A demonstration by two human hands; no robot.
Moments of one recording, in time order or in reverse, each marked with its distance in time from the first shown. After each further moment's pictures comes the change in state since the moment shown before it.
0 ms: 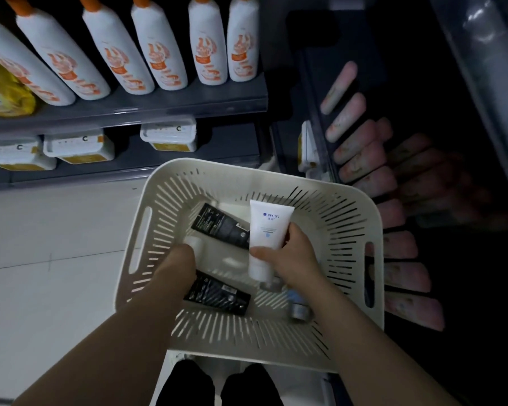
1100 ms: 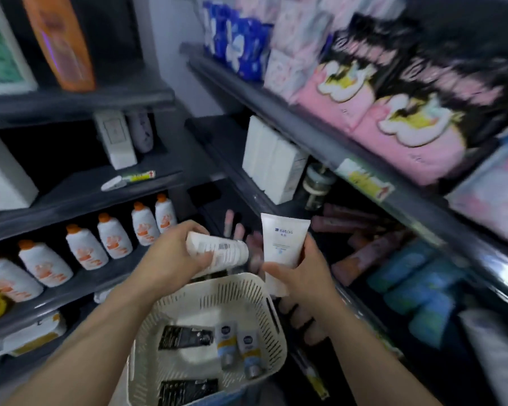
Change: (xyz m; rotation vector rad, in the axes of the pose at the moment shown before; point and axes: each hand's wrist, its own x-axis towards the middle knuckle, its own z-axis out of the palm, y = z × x) left_hand -0.358 0.060 -0.229 -0.326 0.495 1.082; right_hand -0.294 -0.153 -0.148 0.258 0.500 -0.502
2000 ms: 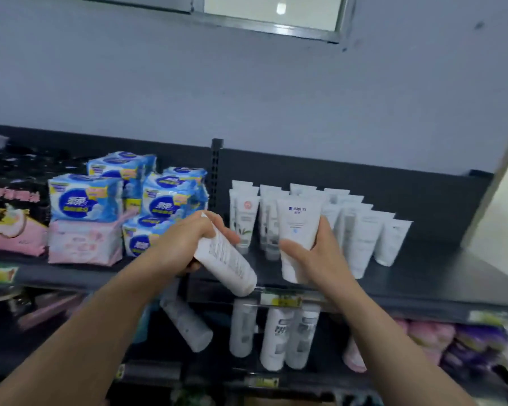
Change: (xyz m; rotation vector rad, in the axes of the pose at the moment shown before) left_hand -0.264 0.441 0.120 -0.603 -0.935 0.573; right_hand -0.426 -0.100 -0.375 -0.178 1.006 -0.165
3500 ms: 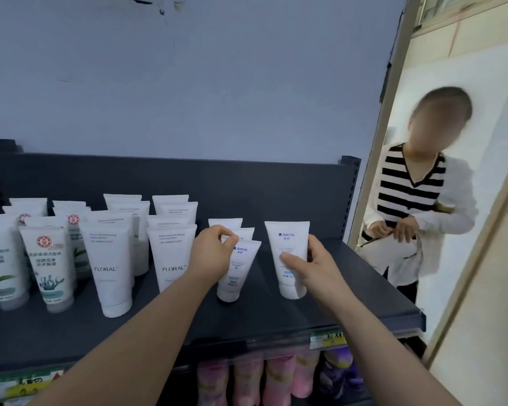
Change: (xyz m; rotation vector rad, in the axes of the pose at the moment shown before) left_hand 0.231 -0.026 0.419 0.380 0.158 0.130; right_hand 0.083 0.196 -0.349 0.126 0.121 0.223
